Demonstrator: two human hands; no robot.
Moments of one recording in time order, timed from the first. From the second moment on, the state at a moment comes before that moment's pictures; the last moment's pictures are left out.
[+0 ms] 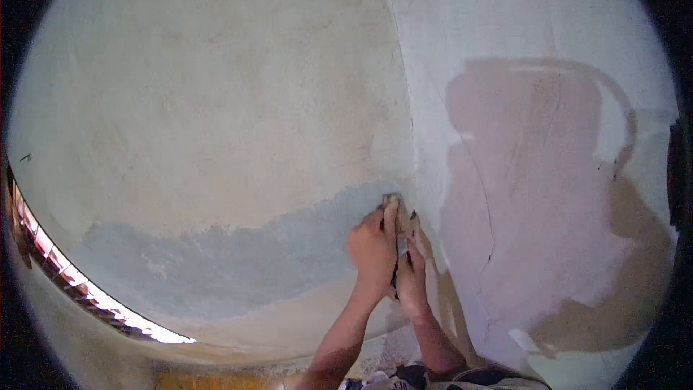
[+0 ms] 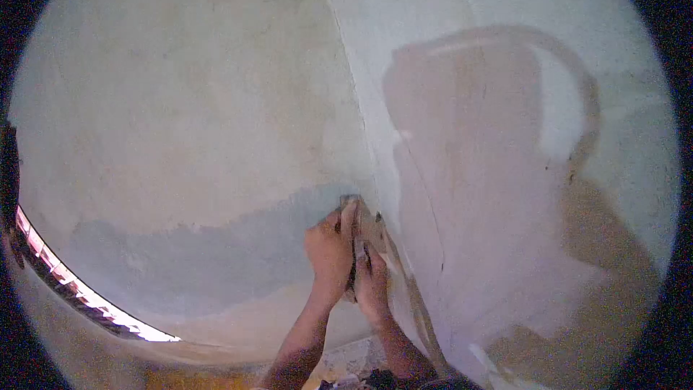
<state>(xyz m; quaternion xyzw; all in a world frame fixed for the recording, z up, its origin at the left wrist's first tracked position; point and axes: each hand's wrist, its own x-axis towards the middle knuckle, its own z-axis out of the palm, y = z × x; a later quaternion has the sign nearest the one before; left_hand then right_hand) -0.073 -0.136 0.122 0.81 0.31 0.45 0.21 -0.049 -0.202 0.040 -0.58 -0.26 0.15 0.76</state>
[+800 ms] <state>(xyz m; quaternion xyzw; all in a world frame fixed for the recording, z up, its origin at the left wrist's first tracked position) -0.085 -0.128 0.111 0.80 0.28 0.46 0.26 -0.061 -0.218 0.026 -0.51 -0.24 0.30 0.77</state>
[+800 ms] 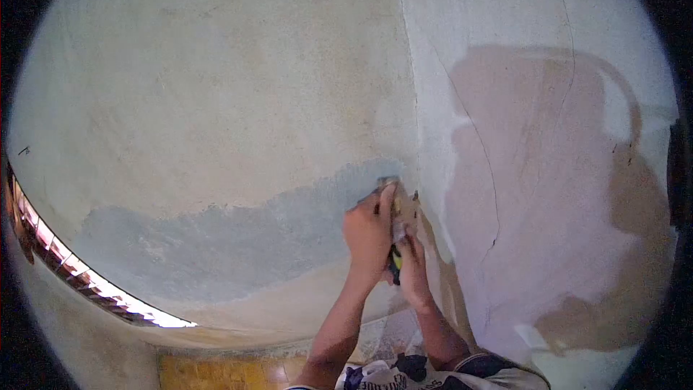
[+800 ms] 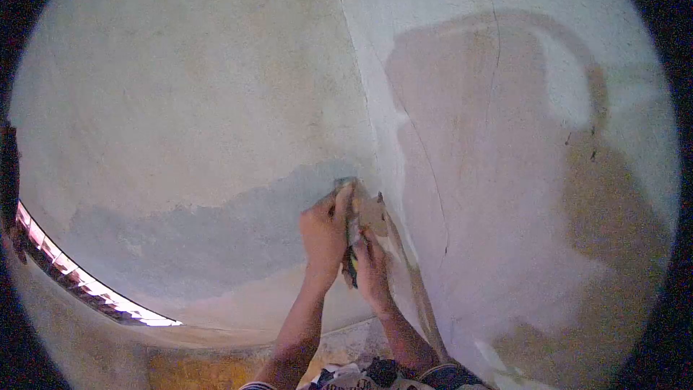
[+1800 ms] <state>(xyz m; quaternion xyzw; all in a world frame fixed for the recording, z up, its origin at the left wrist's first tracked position) -0.455 -0.141 -0.225 0.39 0.28 0.05 0.88 -0.302 -0.219 -0.092 -0.42 -0.66 0.33 0.53</state>
